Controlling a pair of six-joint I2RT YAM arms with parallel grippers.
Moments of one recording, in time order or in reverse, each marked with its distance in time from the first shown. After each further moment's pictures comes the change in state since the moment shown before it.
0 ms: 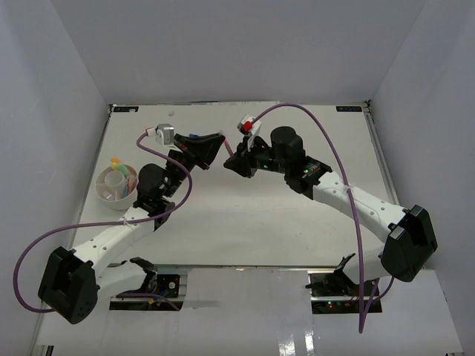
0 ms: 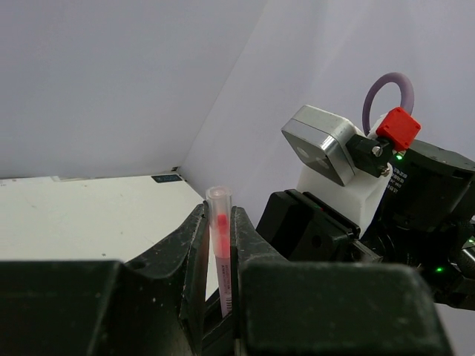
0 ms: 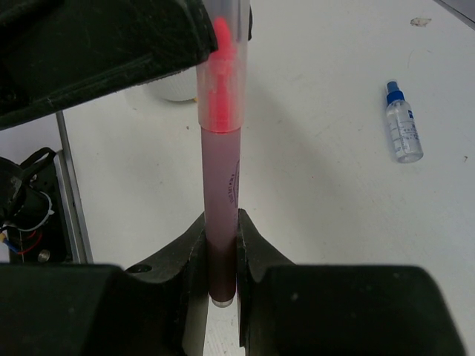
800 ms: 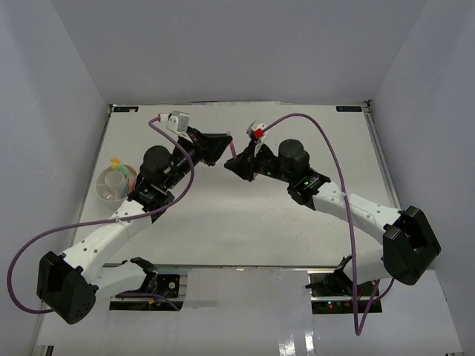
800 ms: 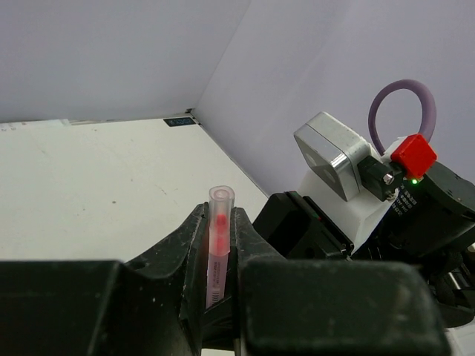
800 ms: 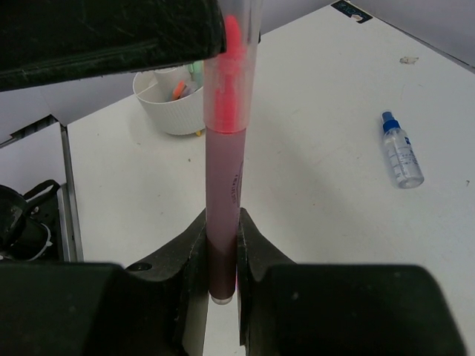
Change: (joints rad) left arm -0.035 -0.017 0.228 -0.441 0.010 0.072; right arm -0.012 -0.025 -0.195 0.328 0.003 0.080
